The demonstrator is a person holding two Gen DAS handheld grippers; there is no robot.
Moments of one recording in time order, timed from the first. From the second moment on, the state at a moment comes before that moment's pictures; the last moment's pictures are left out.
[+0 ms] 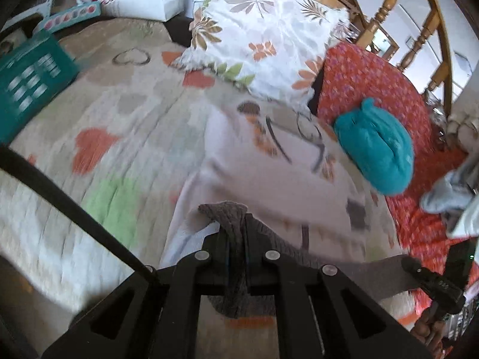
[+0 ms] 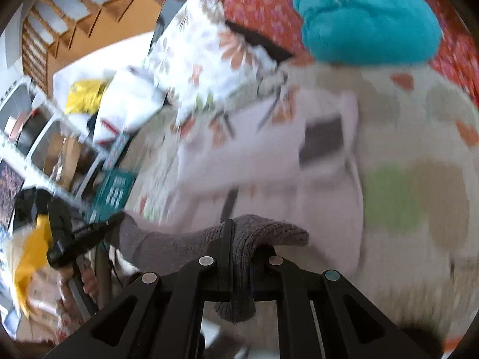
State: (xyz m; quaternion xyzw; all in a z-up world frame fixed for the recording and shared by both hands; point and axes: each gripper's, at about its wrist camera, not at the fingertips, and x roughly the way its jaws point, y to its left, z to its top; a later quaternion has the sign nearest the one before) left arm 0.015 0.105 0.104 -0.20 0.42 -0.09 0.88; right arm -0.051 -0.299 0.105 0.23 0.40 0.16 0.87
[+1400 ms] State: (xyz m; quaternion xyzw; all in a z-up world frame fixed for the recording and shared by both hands) left arm 0.128 0.122 0.007 -0.15 0.49 -0.03 0.86; right arm 0.048 -0.377 0.030 0.23 0.47 0.00 0.85
